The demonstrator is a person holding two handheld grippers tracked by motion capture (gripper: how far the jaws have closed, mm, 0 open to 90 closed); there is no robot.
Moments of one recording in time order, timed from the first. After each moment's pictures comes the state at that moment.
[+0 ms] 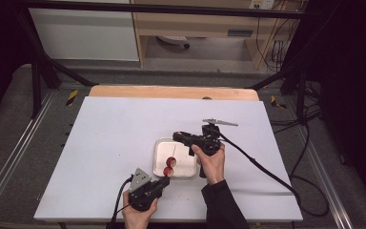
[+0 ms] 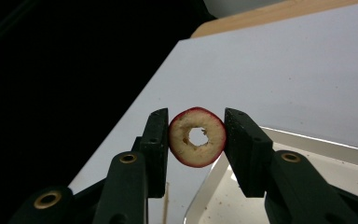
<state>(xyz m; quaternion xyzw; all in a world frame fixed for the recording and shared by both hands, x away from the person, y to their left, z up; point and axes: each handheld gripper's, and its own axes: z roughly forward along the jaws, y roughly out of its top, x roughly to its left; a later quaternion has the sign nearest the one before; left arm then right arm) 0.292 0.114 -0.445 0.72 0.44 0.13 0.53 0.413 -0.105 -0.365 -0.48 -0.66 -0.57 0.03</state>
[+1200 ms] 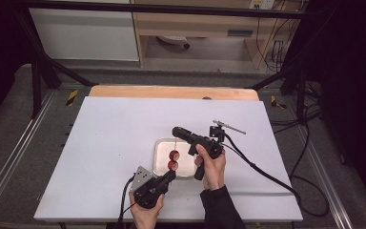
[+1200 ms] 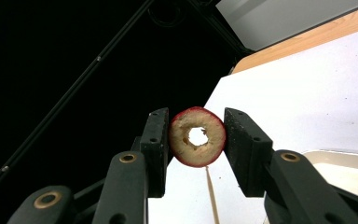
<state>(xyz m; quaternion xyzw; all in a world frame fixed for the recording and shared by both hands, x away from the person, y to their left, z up) 0.295 0.103 -0.440 0.67 0.44 0.13 0.59 0.396 -0.110 -0.357 -0.48 -0.56 -0.66 0.09</state>
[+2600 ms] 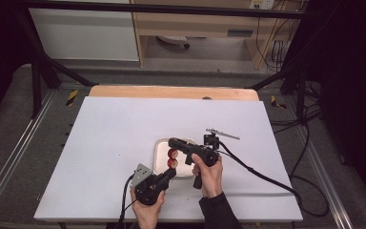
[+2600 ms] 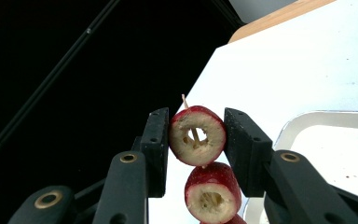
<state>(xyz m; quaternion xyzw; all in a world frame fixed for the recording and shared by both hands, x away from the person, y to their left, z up) 0.303 0.101 -0.442 0.65 0.46 0.11 0.59 0.386 -0.102 -0.377 -0.48 -0.60 -0.63 0.10</state>
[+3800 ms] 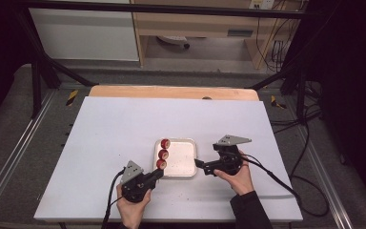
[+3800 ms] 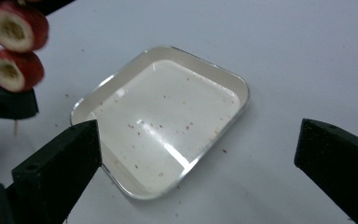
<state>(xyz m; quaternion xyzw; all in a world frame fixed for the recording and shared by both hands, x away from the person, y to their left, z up) 0.309 0.137 -0.434 0.71 0.44 0.14 0.54 0.386 -0.167 -0.403 -0.39 -0.79 -0.46 -0.11</state>
